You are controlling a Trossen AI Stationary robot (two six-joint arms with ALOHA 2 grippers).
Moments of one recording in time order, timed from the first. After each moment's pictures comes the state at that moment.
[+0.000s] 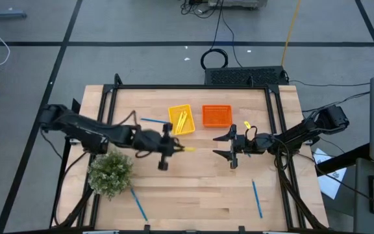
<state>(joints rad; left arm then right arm) -0.17 1.39 0.92 0.00 -0.15 0.16 0.20 1.36 0.20 1.19 0.23 0.04</state>
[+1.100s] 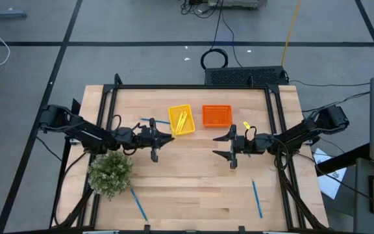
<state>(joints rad) -0.11 1.39 0.32 1.16 -0.22 -0.05 0.20 1.36 0.20 1.17 0.23 0.01</state>
